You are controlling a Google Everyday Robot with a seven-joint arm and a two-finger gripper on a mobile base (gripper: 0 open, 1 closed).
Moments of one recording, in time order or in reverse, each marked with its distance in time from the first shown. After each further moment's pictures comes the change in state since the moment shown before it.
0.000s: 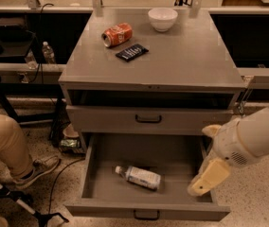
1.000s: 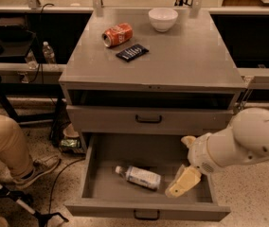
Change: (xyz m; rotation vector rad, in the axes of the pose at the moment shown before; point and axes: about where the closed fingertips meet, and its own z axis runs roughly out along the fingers) arm 0.000 -0.007 0.096 -0.032 -0.073 -0.004
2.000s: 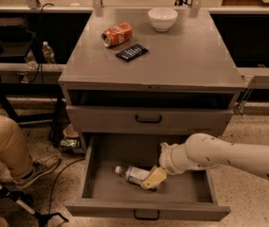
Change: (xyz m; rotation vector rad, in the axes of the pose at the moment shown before) arm 0.022 -0.067 0.172 0.090 -0.052 0.027
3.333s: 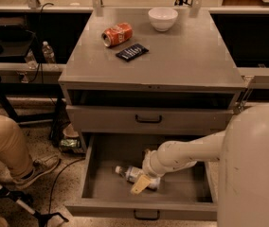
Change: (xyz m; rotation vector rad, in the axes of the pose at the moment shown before) arm 0.015 0.006 0.104 -0.022 0.110 -0.138
